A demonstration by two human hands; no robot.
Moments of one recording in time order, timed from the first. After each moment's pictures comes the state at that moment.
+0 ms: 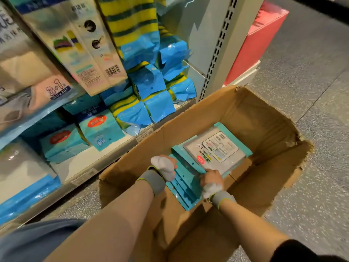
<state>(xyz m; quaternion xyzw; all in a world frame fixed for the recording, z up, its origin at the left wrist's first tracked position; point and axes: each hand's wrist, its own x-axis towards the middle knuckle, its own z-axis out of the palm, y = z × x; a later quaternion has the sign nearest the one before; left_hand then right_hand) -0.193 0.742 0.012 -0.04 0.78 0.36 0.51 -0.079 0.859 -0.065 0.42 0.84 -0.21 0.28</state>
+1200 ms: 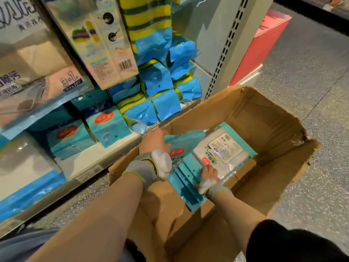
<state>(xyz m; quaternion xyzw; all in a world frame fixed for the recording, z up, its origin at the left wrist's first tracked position) -0.229 0.705 0.066 0.22 0.93 0.20 0.23 -0.085 0.843 -0.141 0.38 0.87 -0.25 0.17</state>
